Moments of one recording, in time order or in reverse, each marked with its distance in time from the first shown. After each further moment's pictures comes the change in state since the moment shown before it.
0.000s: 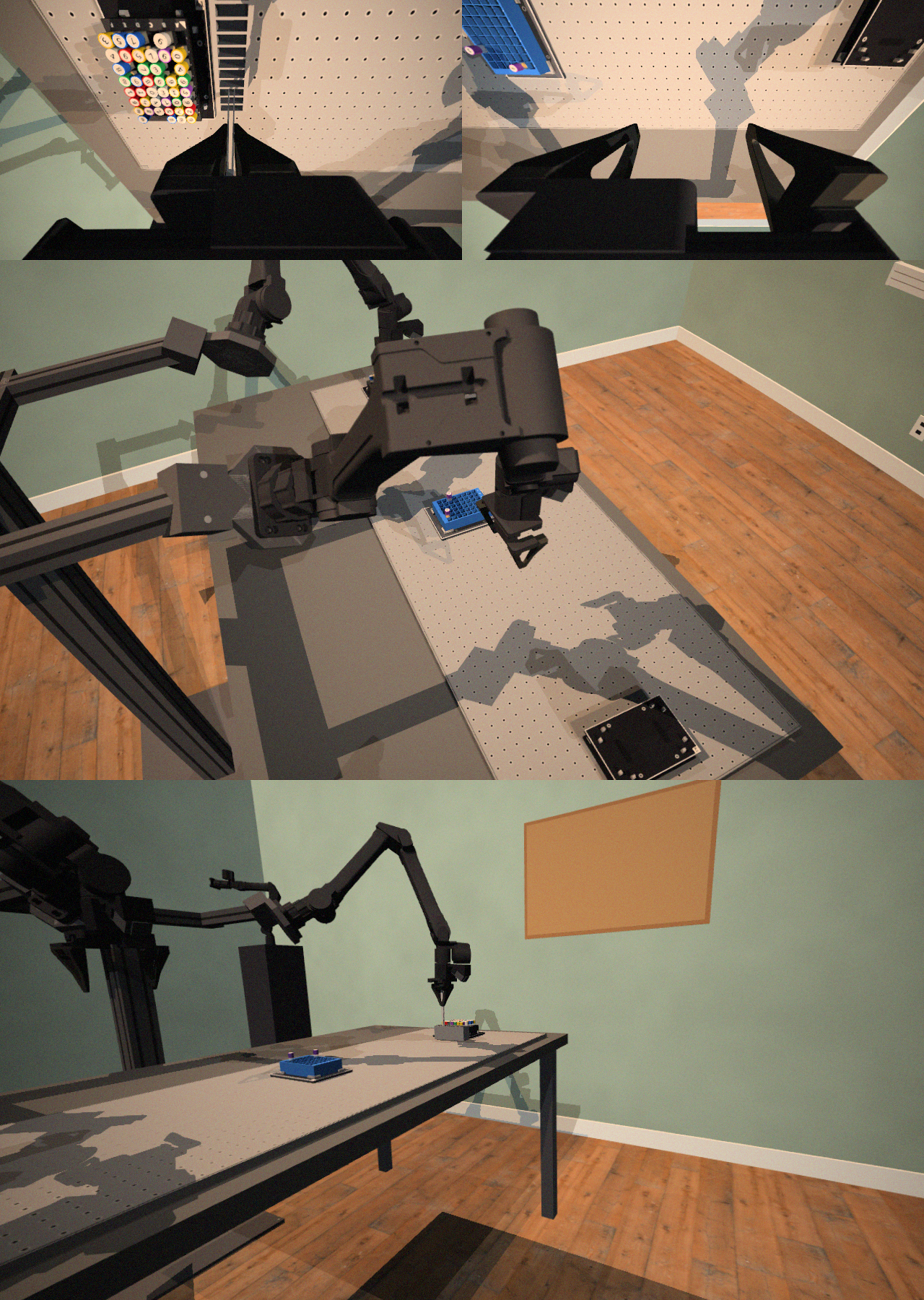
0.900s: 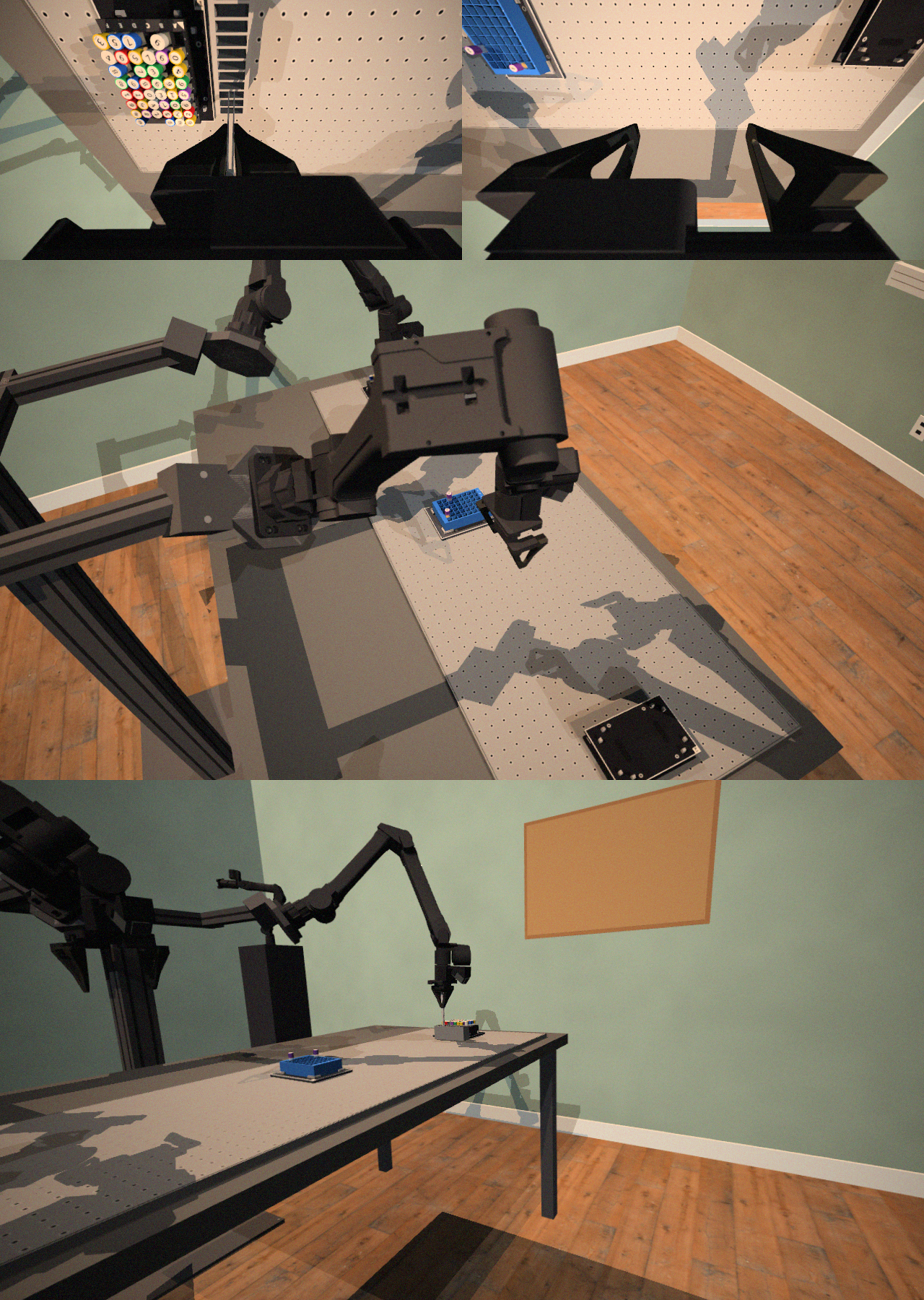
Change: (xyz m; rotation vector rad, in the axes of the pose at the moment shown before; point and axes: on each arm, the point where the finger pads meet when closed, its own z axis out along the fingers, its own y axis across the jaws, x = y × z) left arm 0.000 0.000 0.007 0.000 0.001 0.000; right arm 0.000 0.000 0.000 0.000 0.000 0.000
